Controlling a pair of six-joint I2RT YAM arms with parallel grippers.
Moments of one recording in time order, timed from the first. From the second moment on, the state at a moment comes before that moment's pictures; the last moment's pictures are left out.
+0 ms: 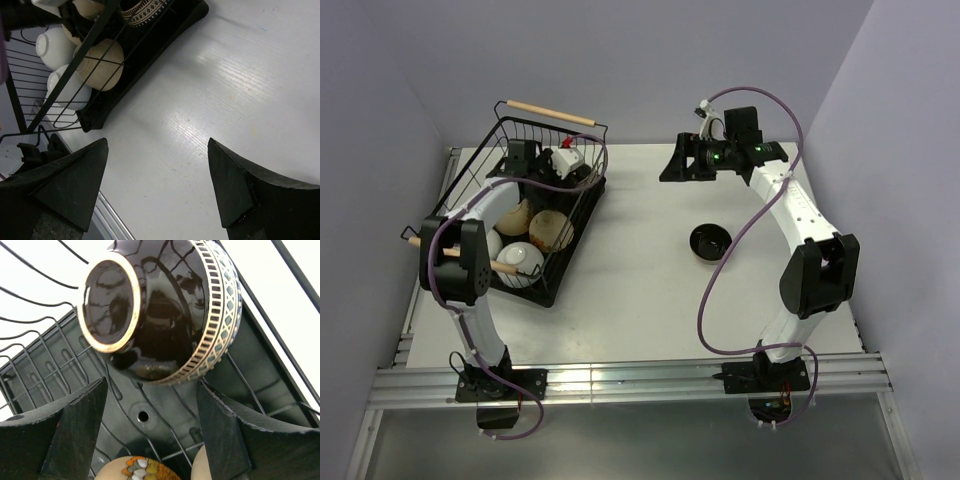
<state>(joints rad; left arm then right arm) -0.15 1.90 1.43 -0.28 0.34 0.70 0.20 1.72 1.64 -0.61 -0.67 0.21</state>
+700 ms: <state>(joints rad) -0.11 1.79 1.30 -0.16 0.58 0.91 0.20 1.72 1.62 -0.61 -0.67 0.21</state>
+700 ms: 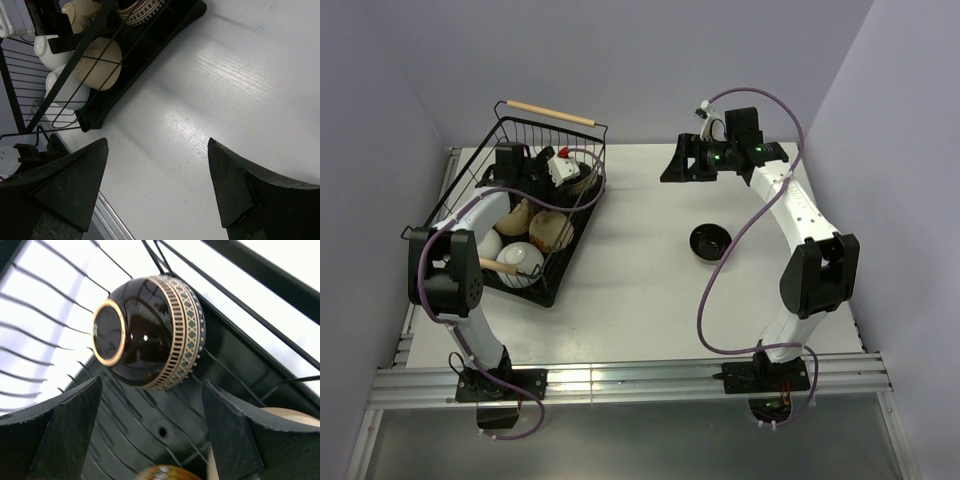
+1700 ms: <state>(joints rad) -0.06 1.96 1.44 -0.30 0.81 1.50 0.18 1.75 1.62 -0.62 -0.67 0.21</state>
